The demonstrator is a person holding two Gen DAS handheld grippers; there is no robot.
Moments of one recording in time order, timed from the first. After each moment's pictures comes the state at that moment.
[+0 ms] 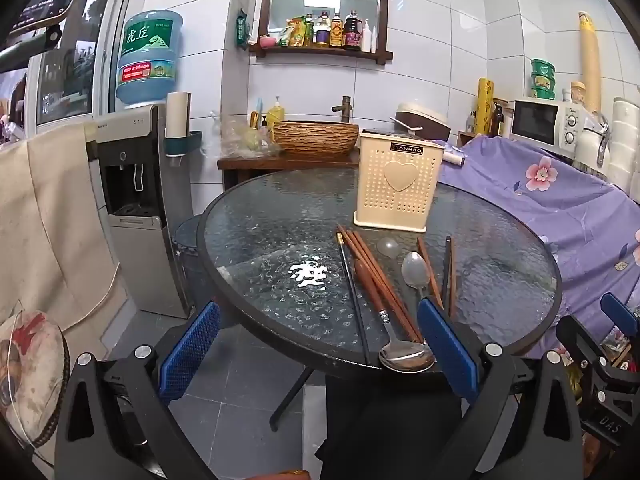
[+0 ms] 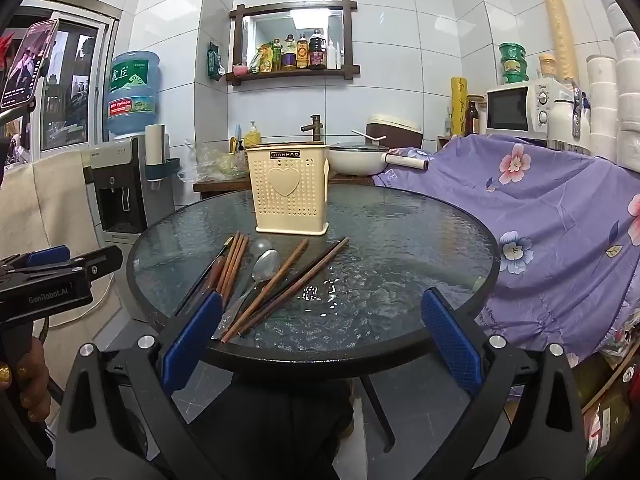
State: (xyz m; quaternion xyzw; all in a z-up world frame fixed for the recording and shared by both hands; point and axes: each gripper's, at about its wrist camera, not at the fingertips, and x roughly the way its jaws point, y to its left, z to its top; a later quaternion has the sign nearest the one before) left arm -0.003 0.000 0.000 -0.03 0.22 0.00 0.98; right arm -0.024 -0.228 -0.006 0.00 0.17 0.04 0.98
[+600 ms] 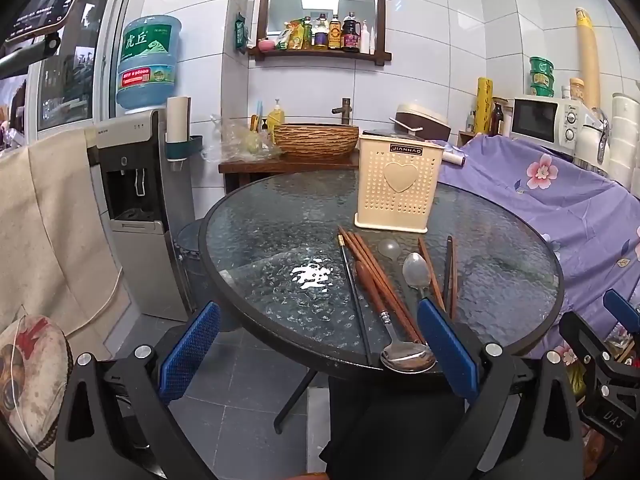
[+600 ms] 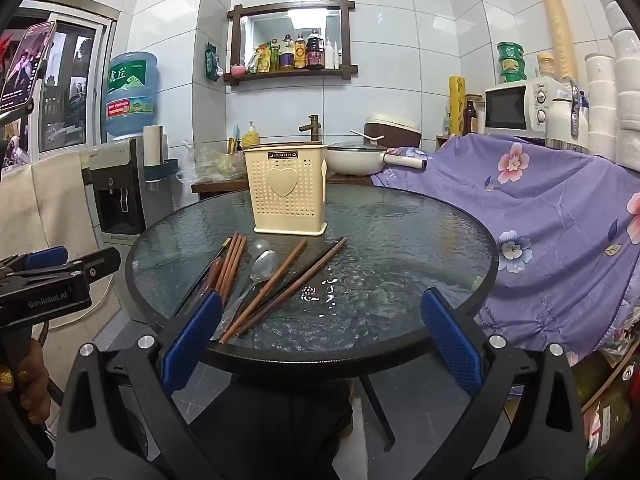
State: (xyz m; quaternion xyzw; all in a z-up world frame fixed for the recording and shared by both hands) left arm -0.001 -0.003 0.002 -0.02 0.22 0.01 0.97; right arm -0.024 -0.228 -0.005 0.00 0.17 0.04 0.99
